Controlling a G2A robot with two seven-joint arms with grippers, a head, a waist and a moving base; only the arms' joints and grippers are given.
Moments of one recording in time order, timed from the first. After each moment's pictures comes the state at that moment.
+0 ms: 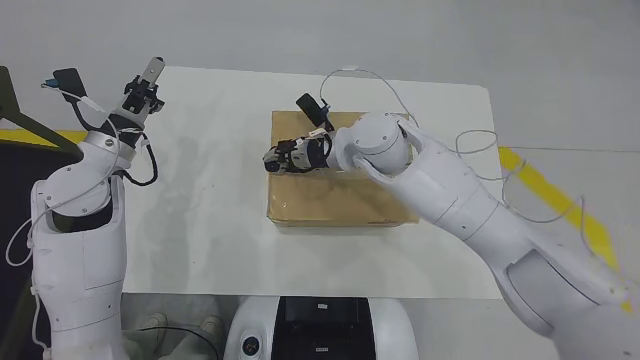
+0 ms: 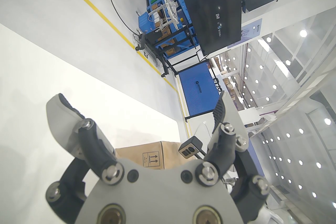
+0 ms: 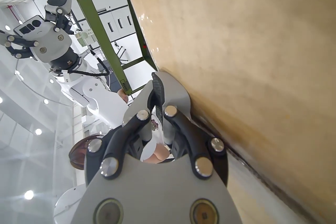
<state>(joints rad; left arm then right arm) 1.37 -1.18 -1.88 -1.76 0.12 -0.04 -0.54 -0.52 -1.40 0.45 -1.20 0.58 0.42 0.68</state>
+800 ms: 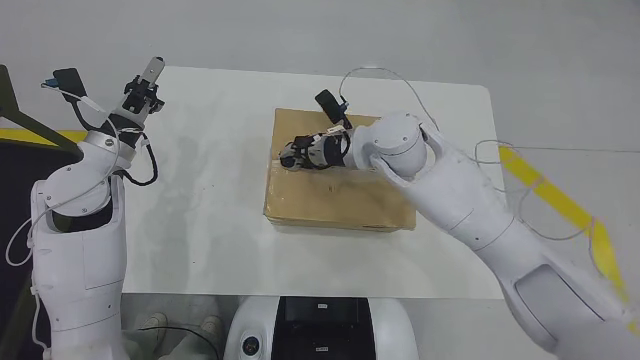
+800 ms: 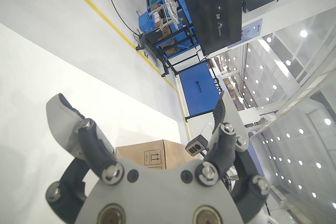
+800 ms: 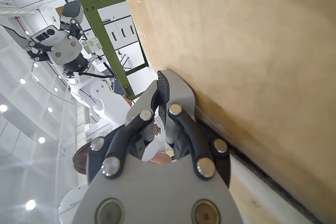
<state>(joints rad) 1.37 -1.18 -1.88 -1.76 0.12 -0.04 -0.54 -0.63 -1.33 0.63 -1.34 0.45 0.51 0.70</state>
